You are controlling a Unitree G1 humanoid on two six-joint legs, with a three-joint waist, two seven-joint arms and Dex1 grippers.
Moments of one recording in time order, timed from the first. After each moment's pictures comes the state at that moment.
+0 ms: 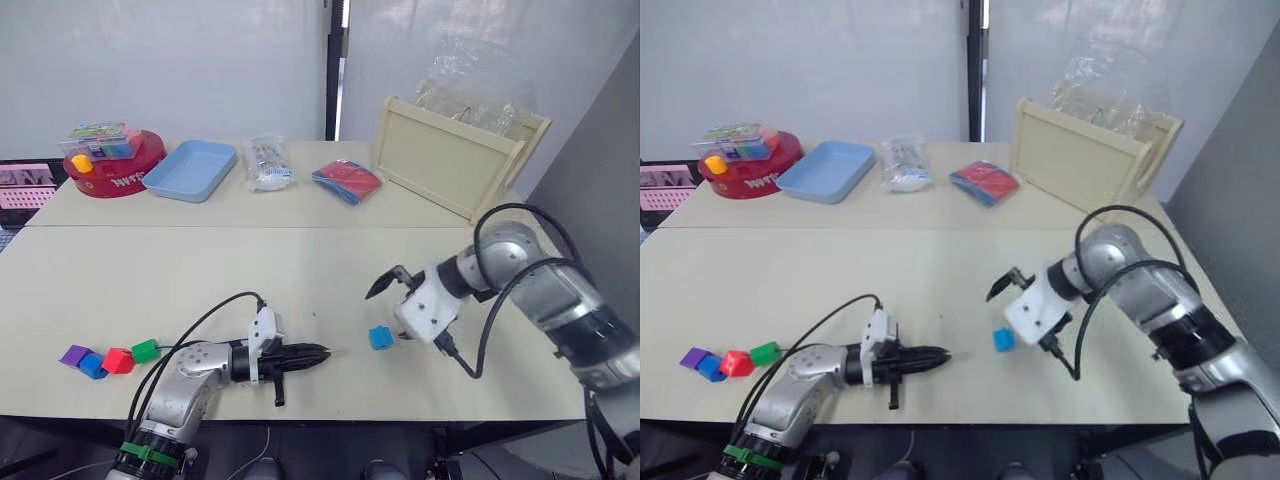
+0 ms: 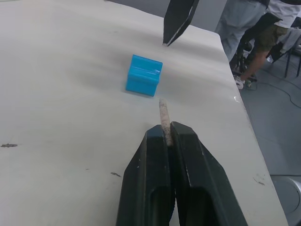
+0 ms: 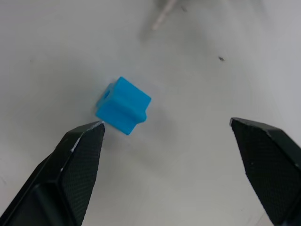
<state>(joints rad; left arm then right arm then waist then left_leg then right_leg) -0.21 0.42 -0.16 -0.01 -0.39 0.20 -1.14 -0.90 -0.86 0.54 0.09 -0.14 -0.56 1.46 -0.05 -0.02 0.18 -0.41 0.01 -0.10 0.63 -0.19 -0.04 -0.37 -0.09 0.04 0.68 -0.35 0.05</state>
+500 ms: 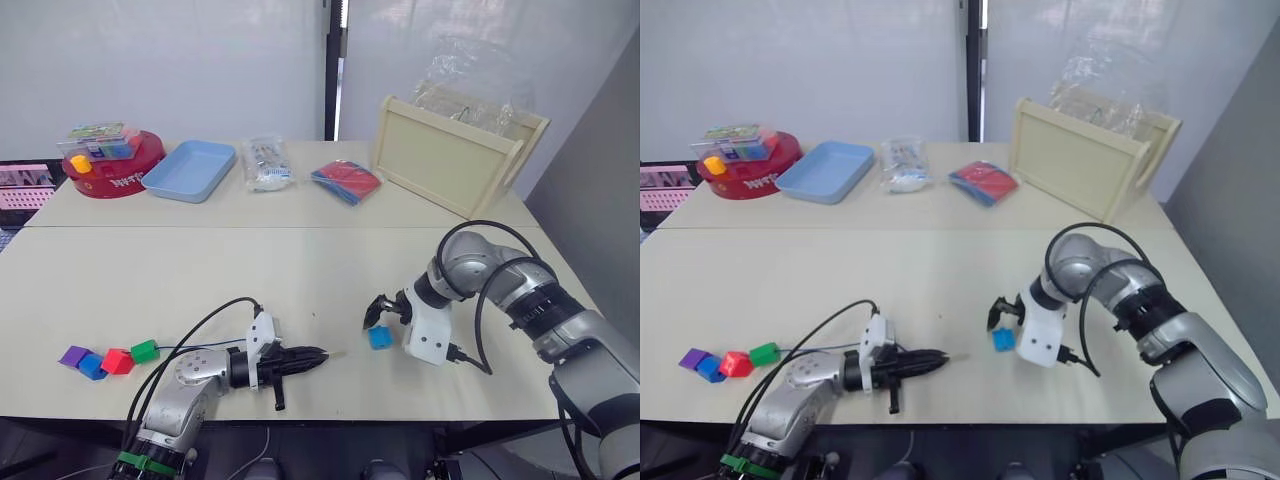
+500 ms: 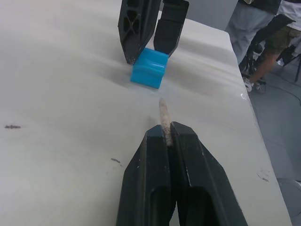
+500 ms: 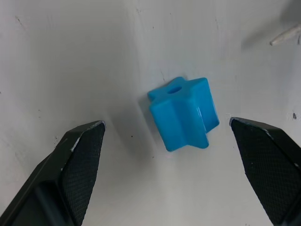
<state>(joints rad) -0.15 0.42 -0.15 -0.05 -0.39 0.20 -1.09 -1.05 -0.73 0.69 0.47 -0.31 -1.05 1.43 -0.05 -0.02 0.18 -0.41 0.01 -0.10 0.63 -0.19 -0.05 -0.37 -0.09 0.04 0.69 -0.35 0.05</state>
